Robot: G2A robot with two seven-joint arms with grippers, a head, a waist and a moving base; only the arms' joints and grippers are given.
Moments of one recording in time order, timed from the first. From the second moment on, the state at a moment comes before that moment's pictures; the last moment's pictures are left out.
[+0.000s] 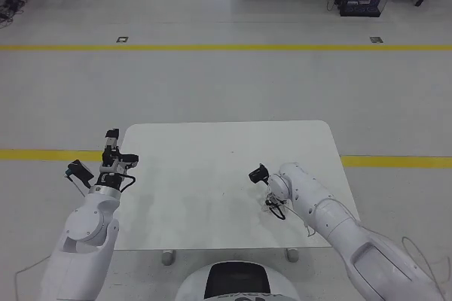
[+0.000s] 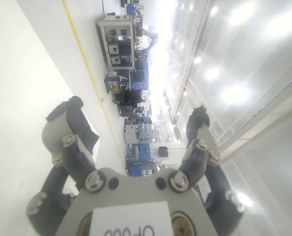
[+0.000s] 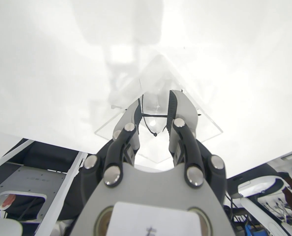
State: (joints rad) left arm 1.73 -1.15 -1.60 -1.80 -0.42 0.00 0.00; right arm -0.94 -1.37 0.72 -0.90 -1.05 -0.05 1.18
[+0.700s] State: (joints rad) left arm 1.73 -1.15 -1.60 -1.80 -0.42 0.00 0.00; right arm -0.97 -1.35 0.77 -0.98 -1.07 -0.12 1.20
